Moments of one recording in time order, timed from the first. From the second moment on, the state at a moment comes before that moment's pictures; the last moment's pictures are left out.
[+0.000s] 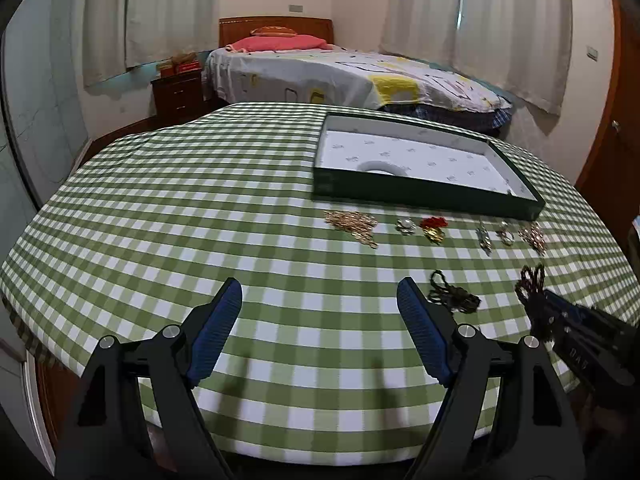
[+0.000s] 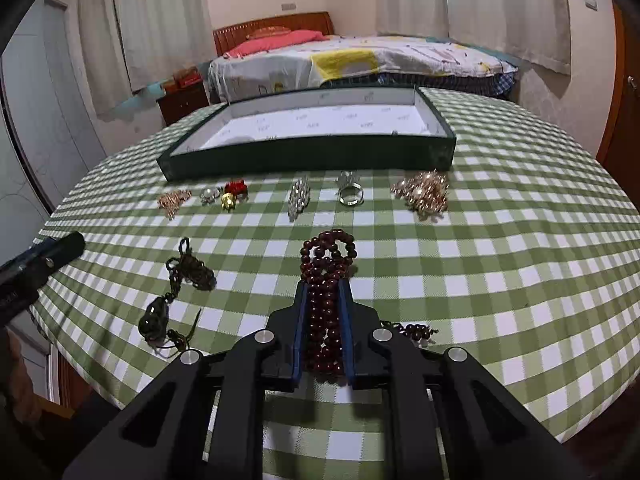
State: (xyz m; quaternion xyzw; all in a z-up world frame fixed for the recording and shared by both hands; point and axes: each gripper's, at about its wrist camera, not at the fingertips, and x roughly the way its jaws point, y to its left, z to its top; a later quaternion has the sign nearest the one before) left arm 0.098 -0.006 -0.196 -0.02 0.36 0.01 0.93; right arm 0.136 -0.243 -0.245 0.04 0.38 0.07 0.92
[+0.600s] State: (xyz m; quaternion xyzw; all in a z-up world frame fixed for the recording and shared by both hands) left arm 0.105 -0.078 -0.218 0.02 0.40 -0.04 0.92; right arm 0.126 -0.294 -0.230 0.07 0.34 0.04 0.94
